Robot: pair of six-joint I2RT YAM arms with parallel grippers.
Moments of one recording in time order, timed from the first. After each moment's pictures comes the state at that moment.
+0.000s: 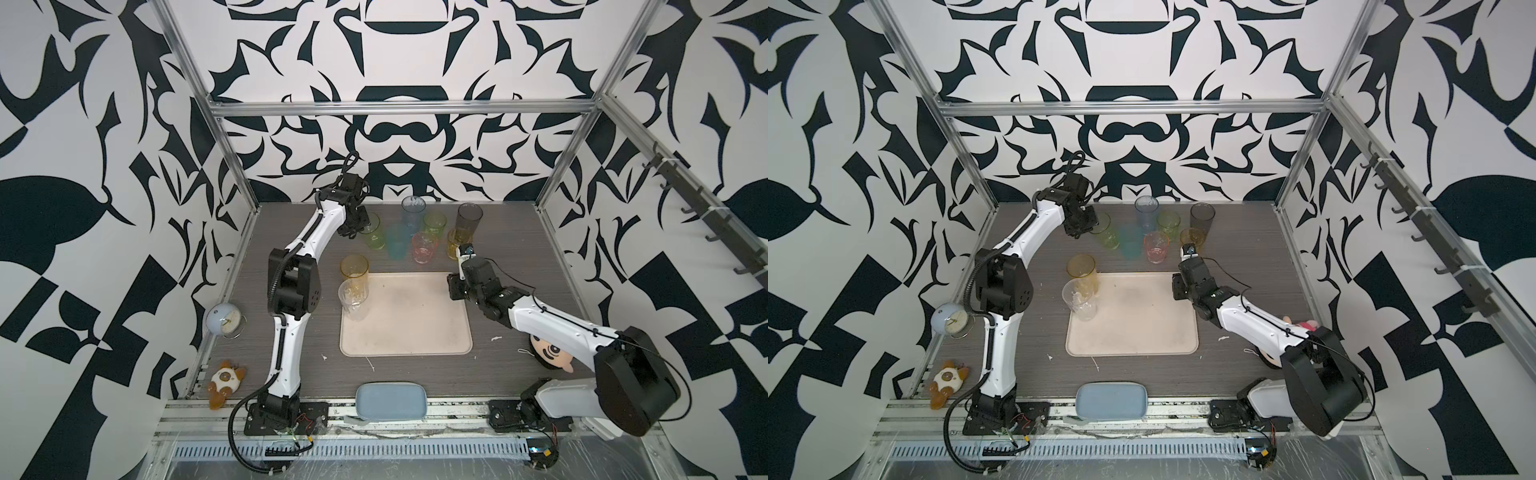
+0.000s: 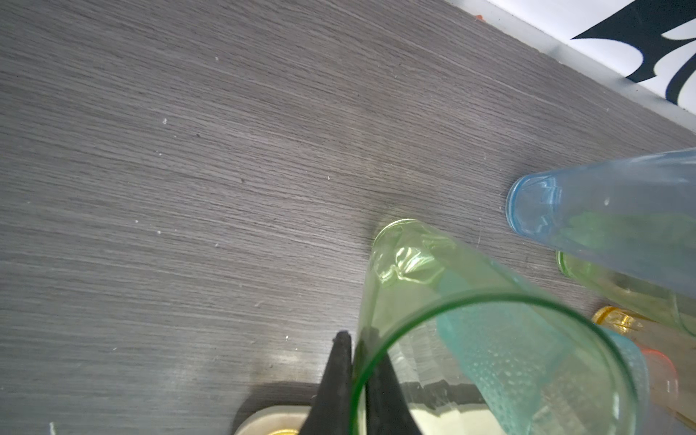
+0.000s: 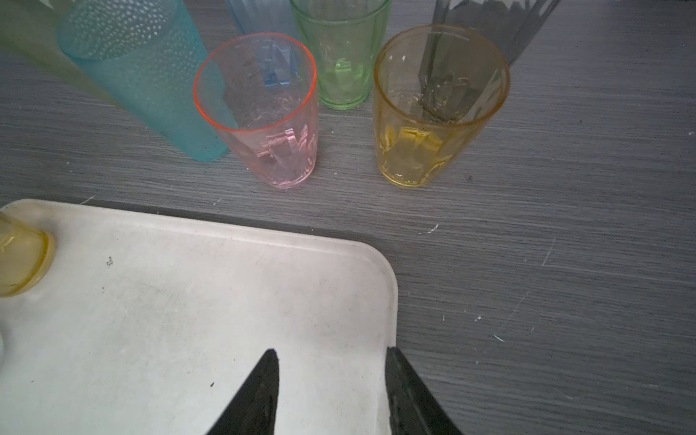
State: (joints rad) left arm -0.33 2.25 2.16 -1.00 0.00 -0.58; right arm 0.52 1.34 0.73 -0.12 0.21 0.31
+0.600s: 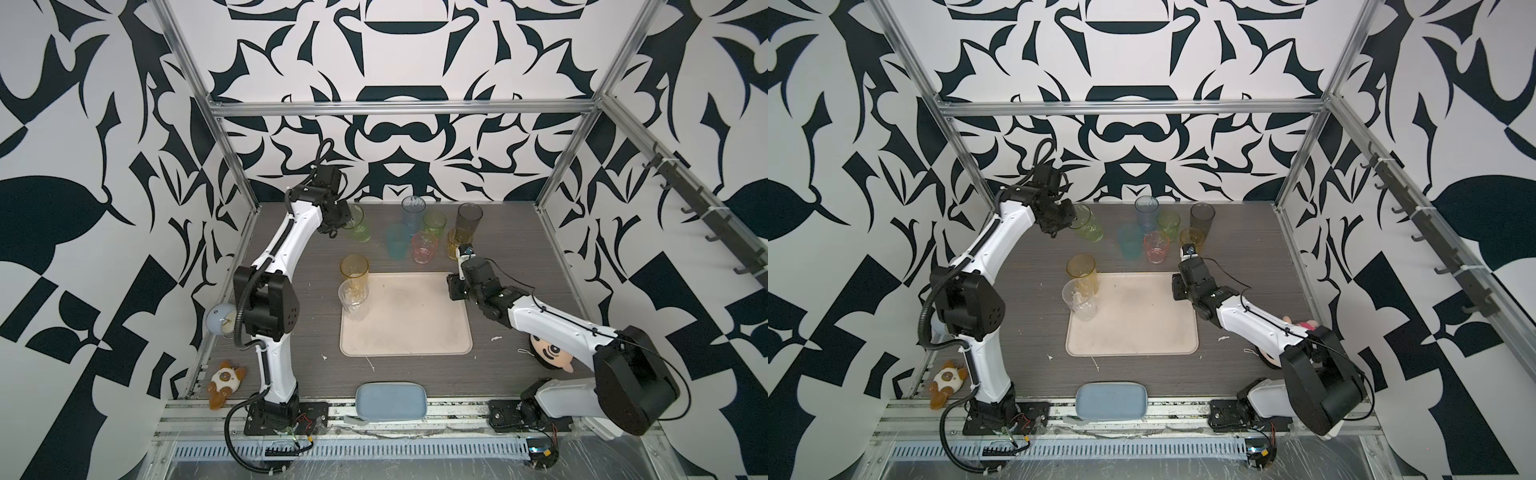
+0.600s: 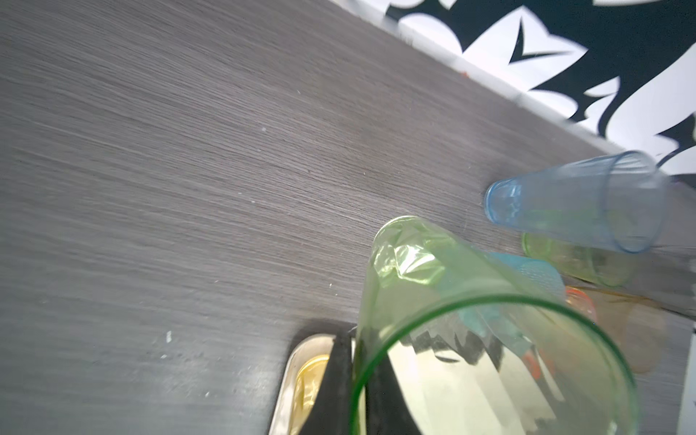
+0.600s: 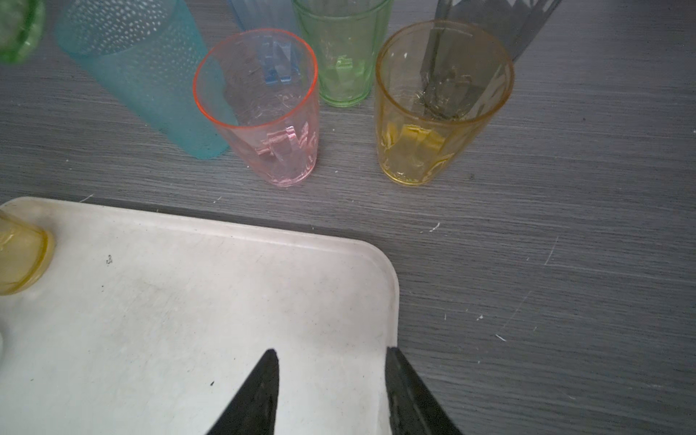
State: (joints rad) left arm -0.25 1.92 1.95 -1.00 -0.01 -0.57; right arm 0.52 1.34 0.73 -0.12 0.21 0.31
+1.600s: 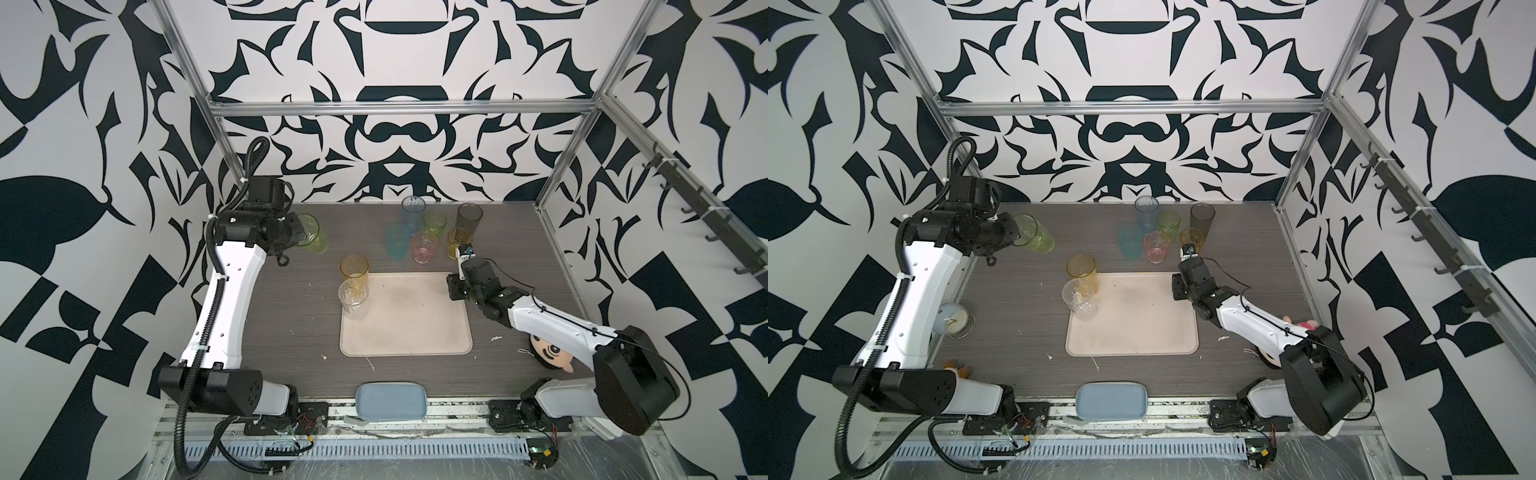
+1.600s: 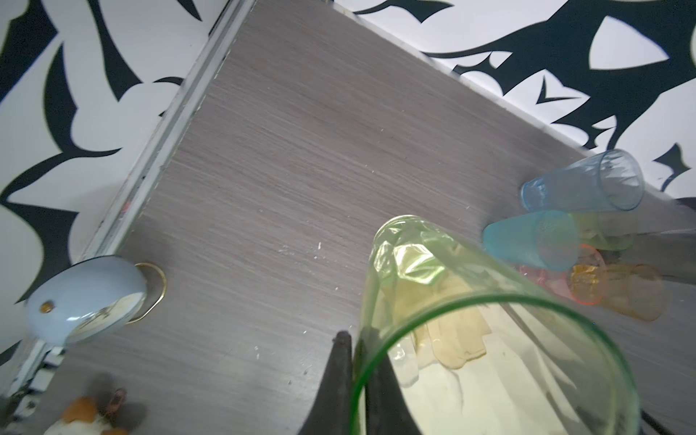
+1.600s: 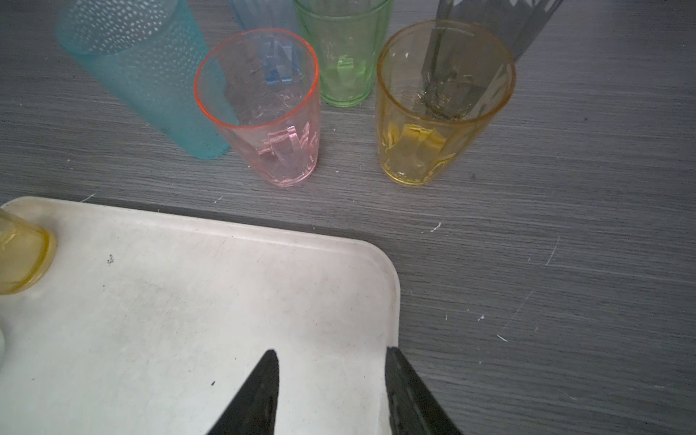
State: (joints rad) left arm -0.12 1.40 1.70 -1.23 -0.10 -0.47; right arm 0.52 1.34 0.73 -0.12 0.20 0.31
